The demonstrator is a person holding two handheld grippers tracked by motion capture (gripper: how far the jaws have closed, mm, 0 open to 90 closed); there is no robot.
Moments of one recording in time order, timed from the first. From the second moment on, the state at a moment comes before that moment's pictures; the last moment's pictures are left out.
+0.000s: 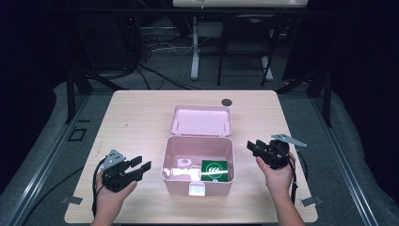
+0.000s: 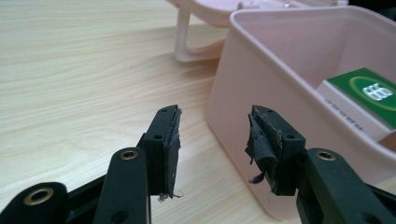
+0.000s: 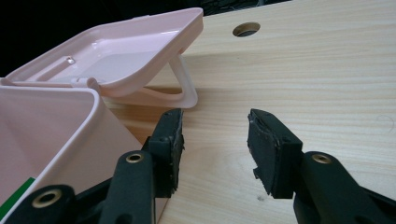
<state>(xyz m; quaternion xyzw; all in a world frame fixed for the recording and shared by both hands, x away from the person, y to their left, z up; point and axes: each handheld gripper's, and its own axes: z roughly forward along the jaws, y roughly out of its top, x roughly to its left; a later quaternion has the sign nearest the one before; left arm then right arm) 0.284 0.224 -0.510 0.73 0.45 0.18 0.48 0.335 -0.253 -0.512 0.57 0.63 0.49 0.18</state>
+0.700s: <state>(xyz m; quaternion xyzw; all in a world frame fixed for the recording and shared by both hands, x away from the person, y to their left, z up) 0.286 0.230 -0.515 0.73 0.46 0.18 0.47 0.342 -0.251 -0.500 0.58 0.64 0.47 0.18</state>
